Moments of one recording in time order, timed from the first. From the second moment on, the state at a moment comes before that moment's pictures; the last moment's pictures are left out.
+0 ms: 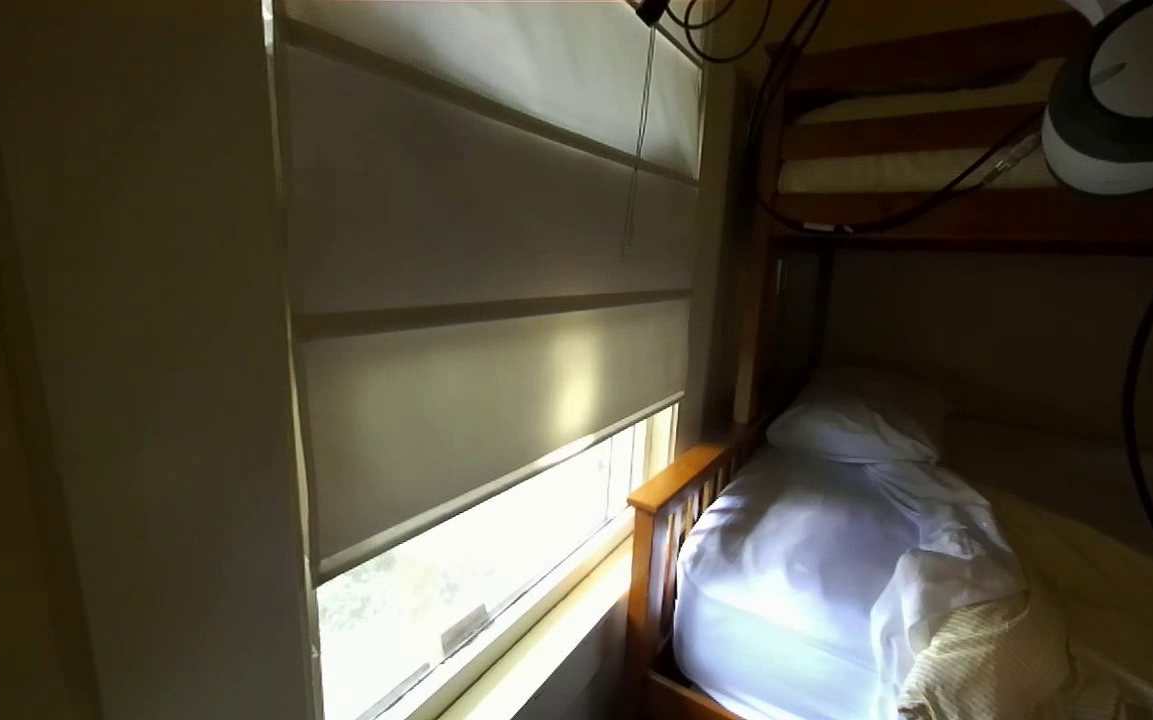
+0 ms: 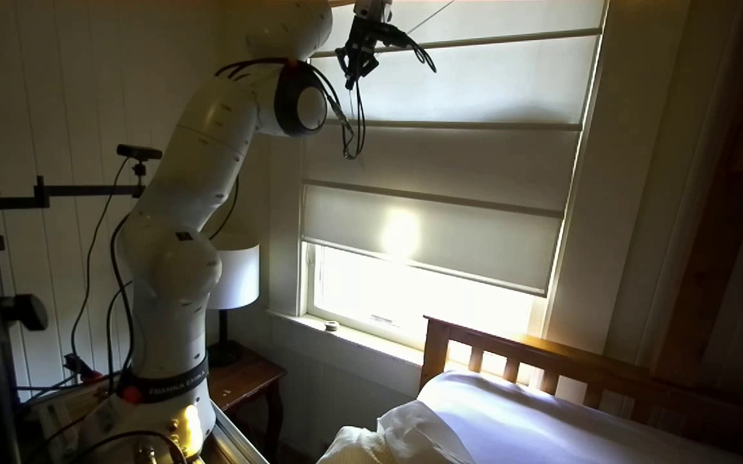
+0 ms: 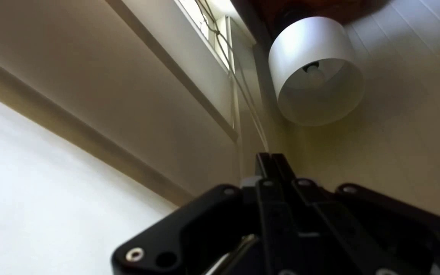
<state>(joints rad) -0.08 0.39 0.18 -0.42 0.45 1.09 -0.84</state>
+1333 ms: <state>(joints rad) -0.19 0.49 0.16 -0.42 0.41 1.78 -0.84</state>
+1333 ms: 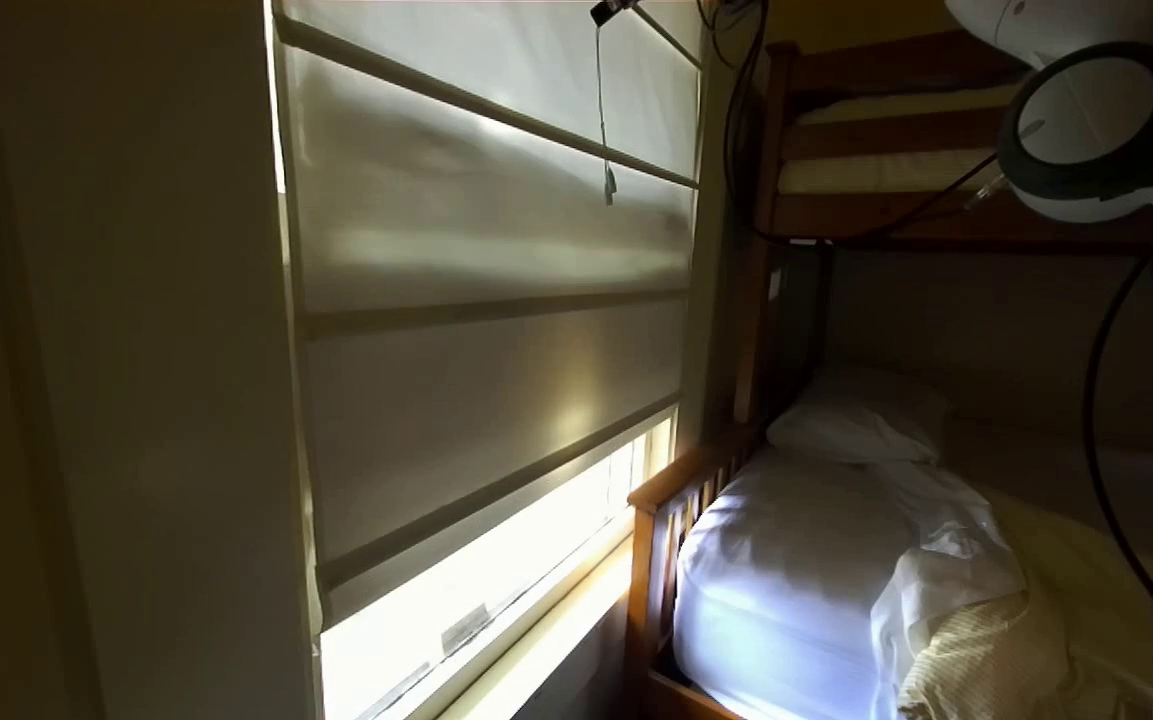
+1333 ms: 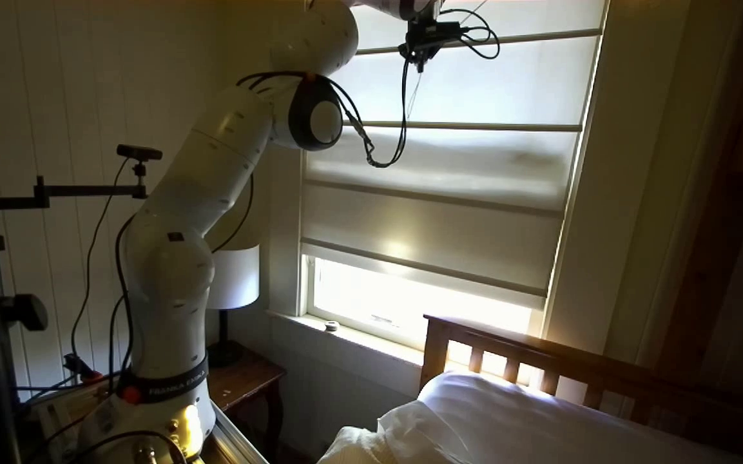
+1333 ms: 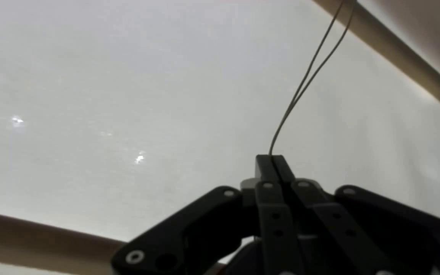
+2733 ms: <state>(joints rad) -0.35 0.52 0.05 -0.42 0.29 2.42 -0.57</state>
